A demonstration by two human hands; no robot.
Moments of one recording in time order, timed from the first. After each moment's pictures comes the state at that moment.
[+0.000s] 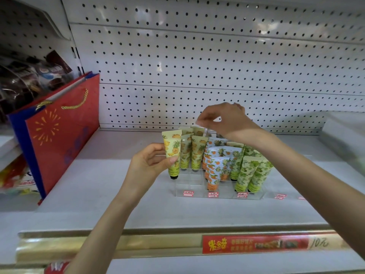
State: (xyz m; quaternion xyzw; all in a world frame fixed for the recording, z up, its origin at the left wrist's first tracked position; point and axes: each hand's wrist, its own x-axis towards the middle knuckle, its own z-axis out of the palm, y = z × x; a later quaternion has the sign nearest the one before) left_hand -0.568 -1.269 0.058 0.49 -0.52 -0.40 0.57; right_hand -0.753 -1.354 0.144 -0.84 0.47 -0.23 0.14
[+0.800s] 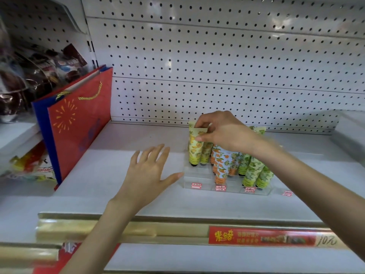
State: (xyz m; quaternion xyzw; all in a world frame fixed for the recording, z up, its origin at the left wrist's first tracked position) left_hand -0.542 -1.256 0.022 0.65 -0.74 0.06 0.16; right_hand -0.730 -1.333 0.130 -0.85 0.46 -0.17 0.20
